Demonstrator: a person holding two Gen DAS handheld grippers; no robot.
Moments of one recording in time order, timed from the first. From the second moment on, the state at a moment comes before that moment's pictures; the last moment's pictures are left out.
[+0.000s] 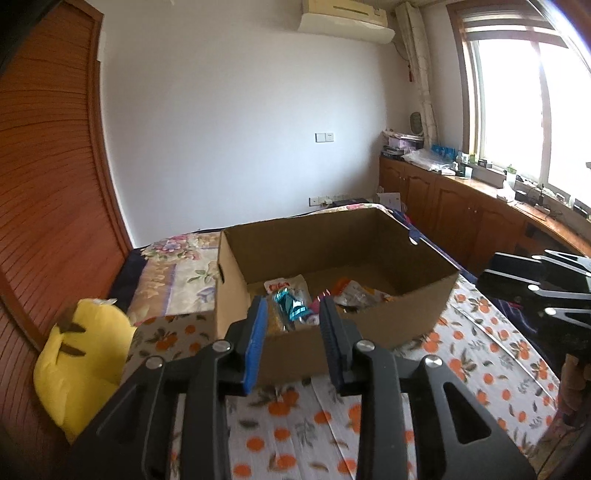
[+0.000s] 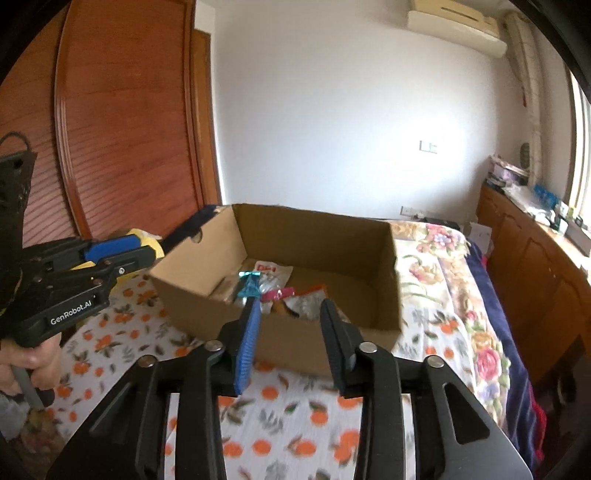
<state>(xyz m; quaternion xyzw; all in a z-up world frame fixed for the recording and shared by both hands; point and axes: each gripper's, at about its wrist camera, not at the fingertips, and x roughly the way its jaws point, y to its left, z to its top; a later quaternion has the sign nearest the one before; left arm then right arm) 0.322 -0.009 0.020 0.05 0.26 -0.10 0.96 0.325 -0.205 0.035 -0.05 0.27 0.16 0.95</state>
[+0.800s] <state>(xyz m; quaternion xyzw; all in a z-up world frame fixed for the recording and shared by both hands) 0.140 -0.022 0.030 0.06 0.24 -0.06 0.97 0.140 -0.237 0.052 -0.04 0.24 0.09 0.97</state>
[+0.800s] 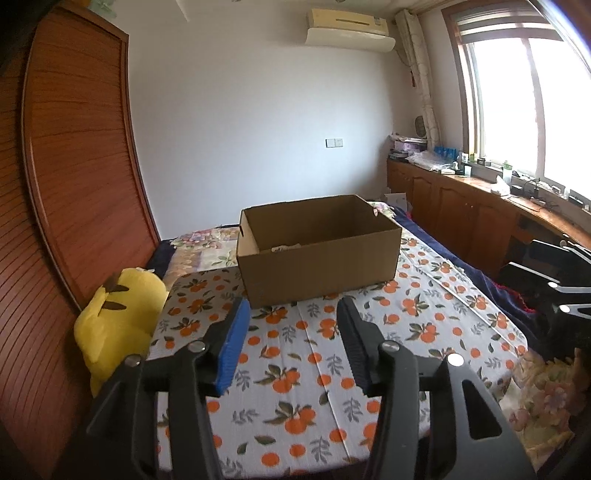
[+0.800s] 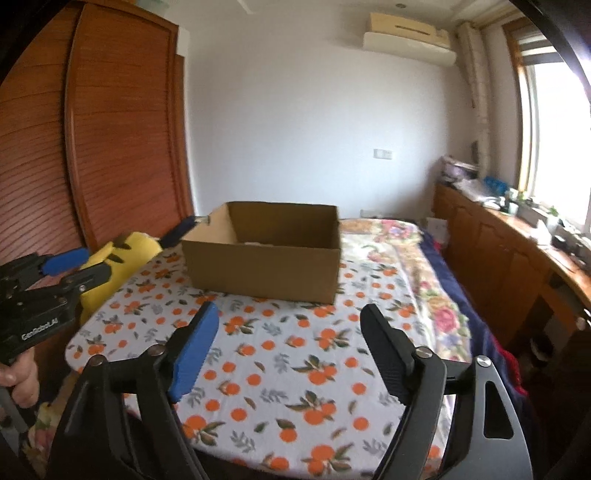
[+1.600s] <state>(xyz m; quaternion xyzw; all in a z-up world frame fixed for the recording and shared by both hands) 0.074 -0.008 0.007 0.03 0.23 -0.01 0.97 0.098 -0.242 0.022 -0.02 0.24 0.06 0.97</state>
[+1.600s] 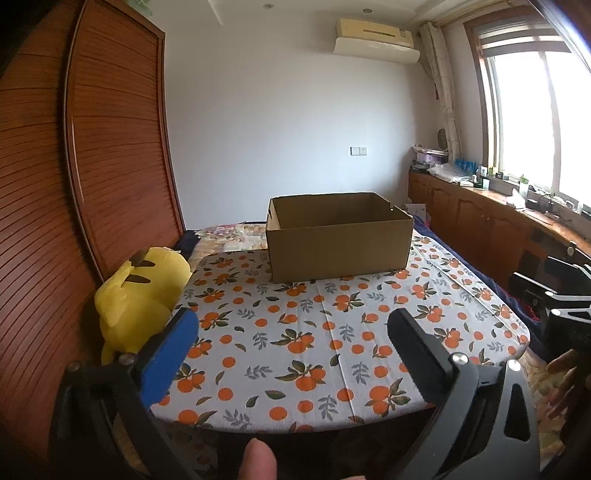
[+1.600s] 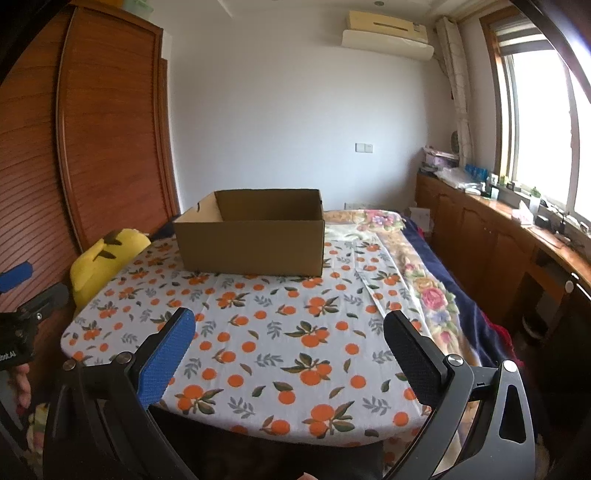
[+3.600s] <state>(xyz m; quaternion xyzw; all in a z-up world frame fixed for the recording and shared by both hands) 0.057 -0.010 0.007 0.04 0.21 0.00 0.98 0.082 -0.246 0.025 -0.01 0.22 0.03 0.97</state>
